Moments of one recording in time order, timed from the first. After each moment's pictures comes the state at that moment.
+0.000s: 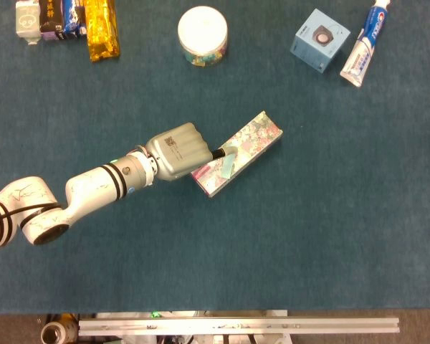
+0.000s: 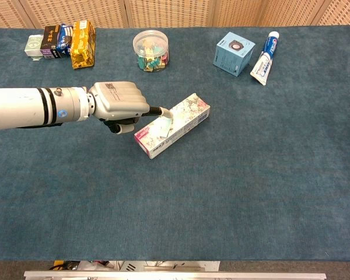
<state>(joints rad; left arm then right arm) -1.01 -1.41 -0.01 -1.44 1.58 0.57 0.14 0.32 -1.12 0.13 -1.68 -1.35 1.29 -0.11</state>
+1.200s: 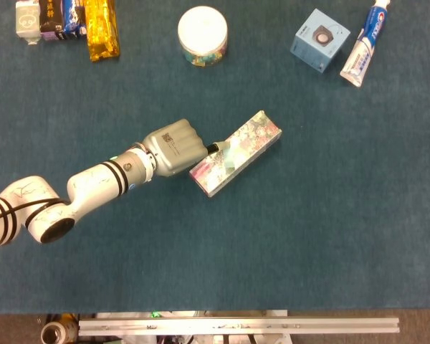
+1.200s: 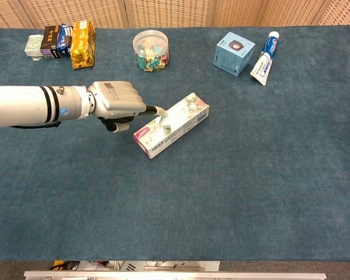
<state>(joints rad) -1.05 -1.41 0.00 -1.46 1.39 0.52 0.28 0.30 -1.10 0.14 -1.68 -1.36 1.30 -0.09</state>
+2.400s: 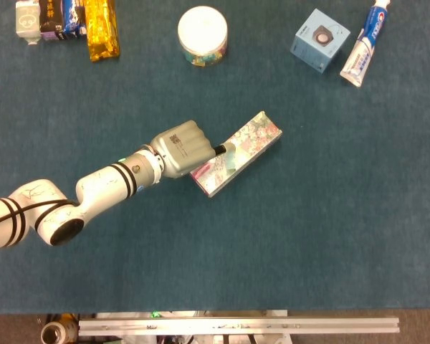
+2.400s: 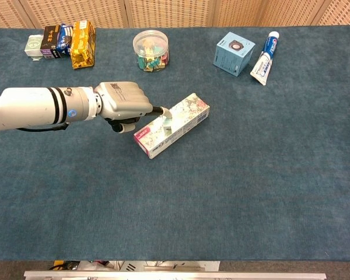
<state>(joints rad) -1.08 -1.42 0.01 -1.49 1.30 0.54 0.37 0.28 -1.09 0.14 -1.68 -1.35 1.31 -0.07</state>
